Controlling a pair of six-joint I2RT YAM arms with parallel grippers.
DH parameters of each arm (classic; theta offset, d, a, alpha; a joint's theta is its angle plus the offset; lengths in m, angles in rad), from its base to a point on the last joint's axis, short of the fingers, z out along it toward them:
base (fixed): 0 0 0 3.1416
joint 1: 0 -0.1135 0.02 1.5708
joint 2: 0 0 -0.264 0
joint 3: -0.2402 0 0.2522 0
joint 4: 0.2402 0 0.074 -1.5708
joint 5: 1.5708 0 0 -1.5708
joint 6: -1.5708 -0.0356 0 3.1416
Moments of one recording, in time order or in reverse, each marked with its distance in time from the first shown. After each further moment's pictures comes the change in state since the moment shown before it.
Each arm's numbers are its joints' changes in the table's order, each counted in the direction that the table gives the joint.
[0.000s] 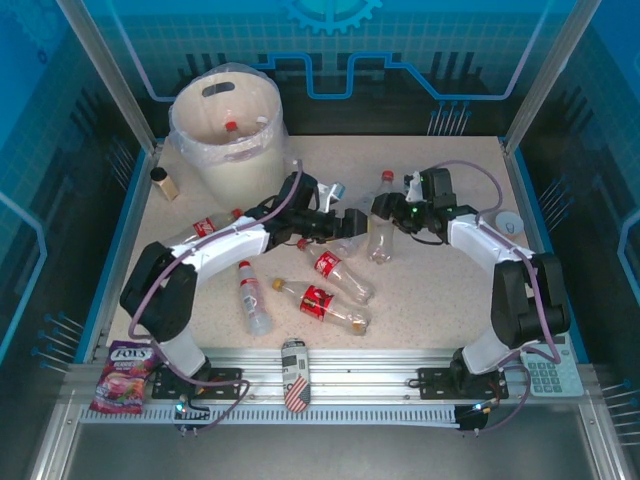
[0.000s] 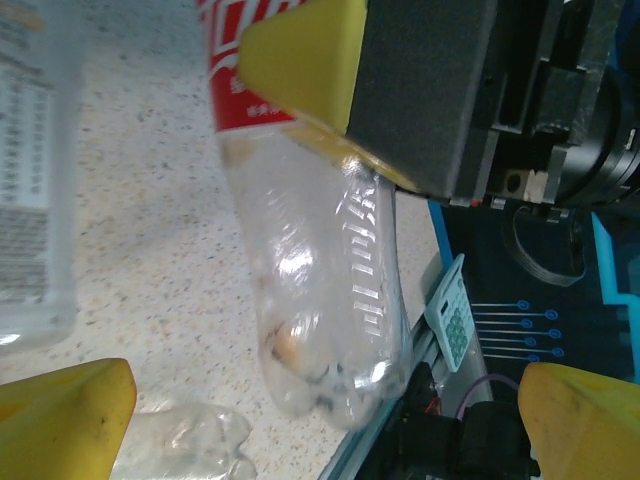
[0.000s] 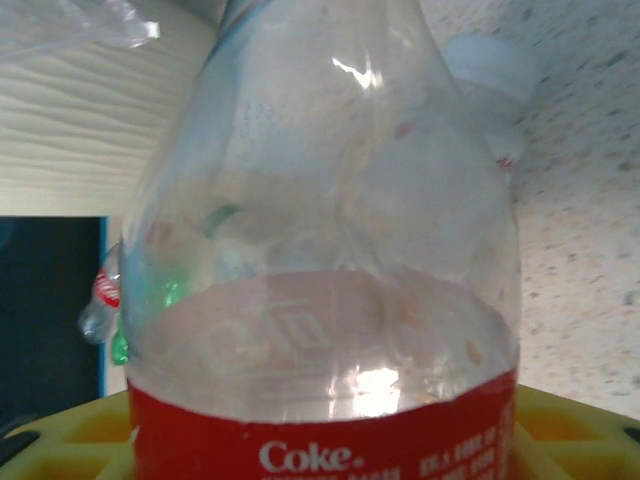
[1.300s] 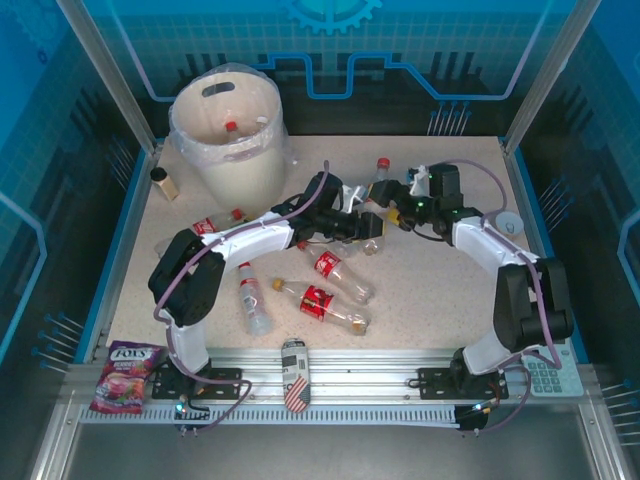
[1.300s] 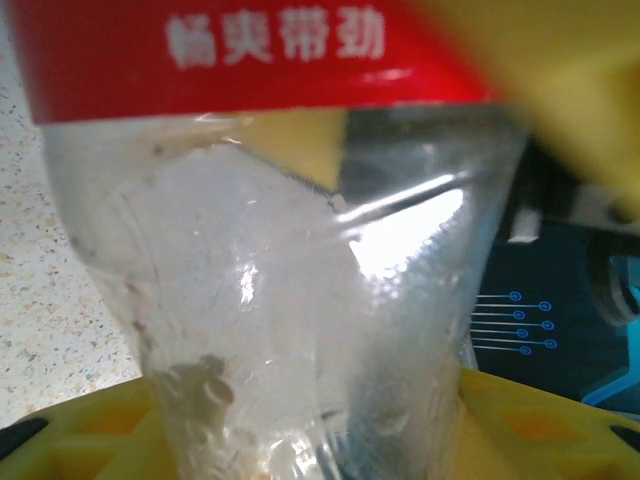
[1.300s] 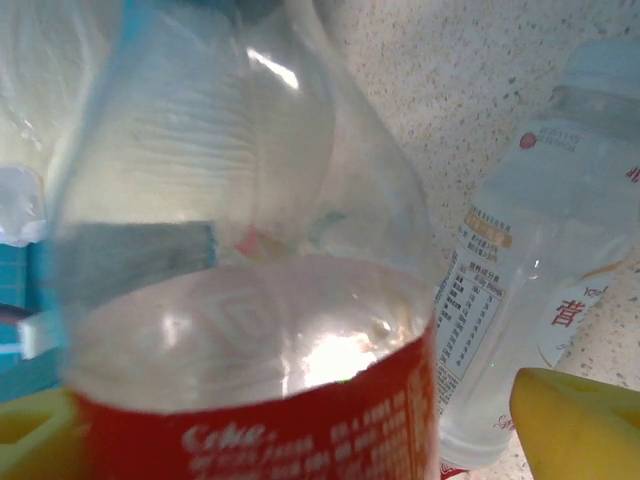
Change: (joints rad) left arm 0.068 0.157 -0.135 -0.015 0.003 0.024; right arm 0.047 -0.040 0.015 -0.132 -0.146 -0.139
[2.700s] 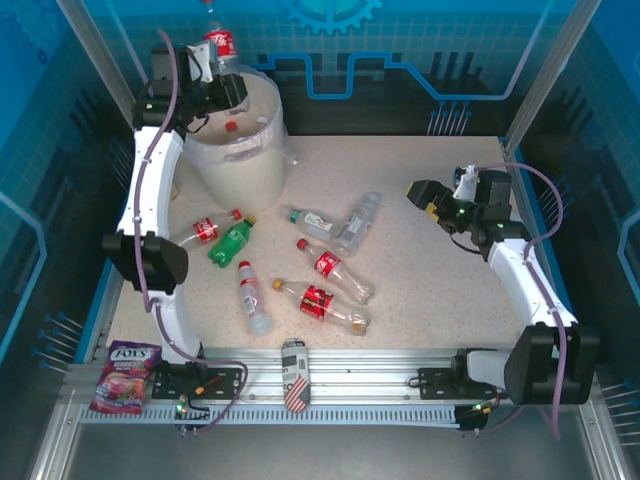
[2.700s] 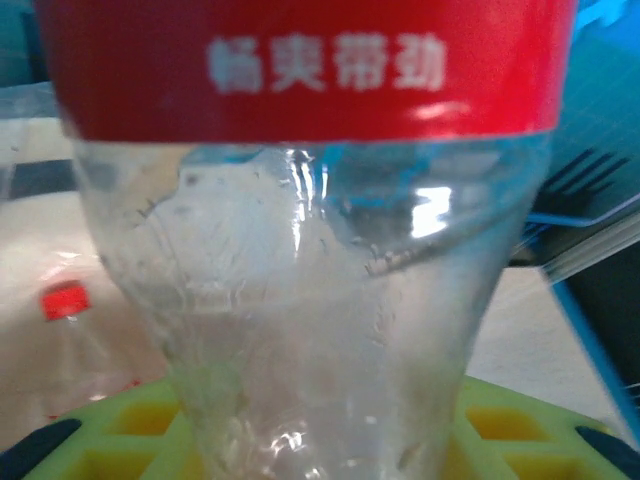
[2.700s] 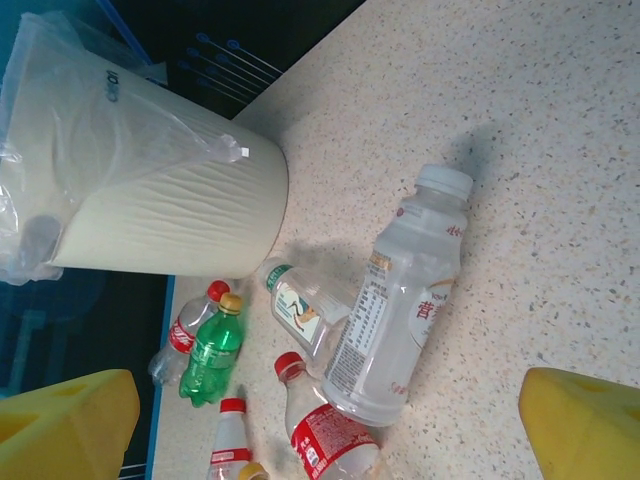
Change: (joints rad) left arm -0.674 0.154 -1.028 0.722 -0.275 -0.497; right arm 0.185 -0.301 0.048 0.257 0.073 0.181
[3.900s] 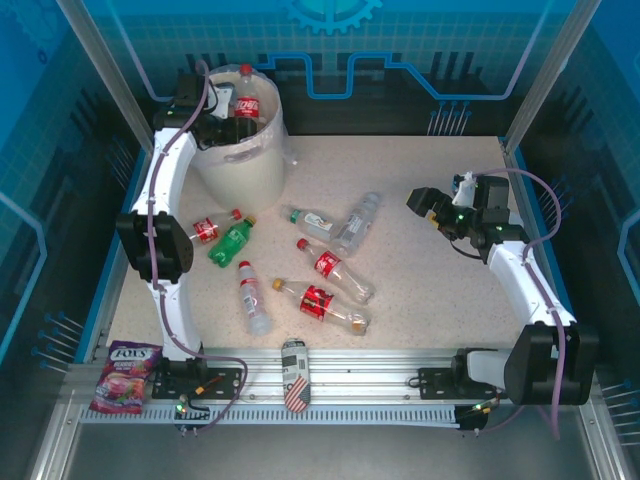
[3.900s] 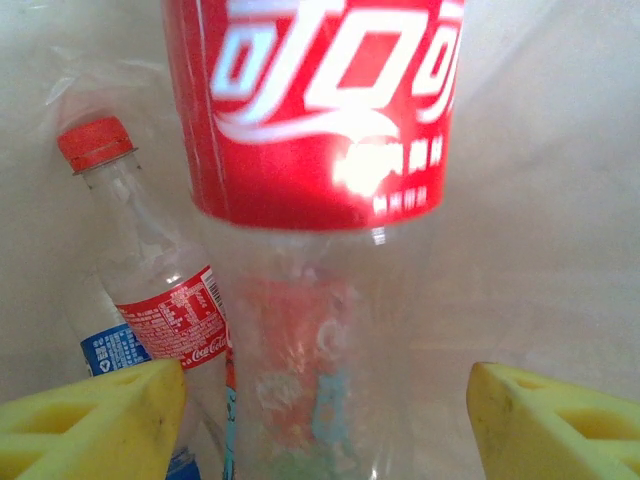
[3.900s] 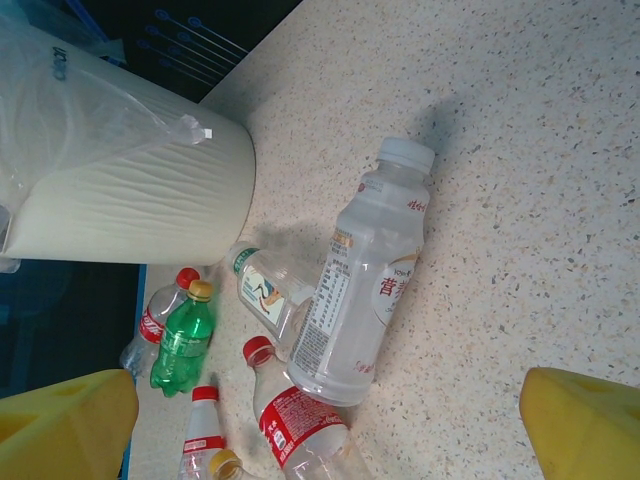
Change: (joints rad) left arm -0.008 0.087 0.151 0.098 -0.040 -0.233; right arm 0.004 0.005 0.032 0.026 0.017 0.030
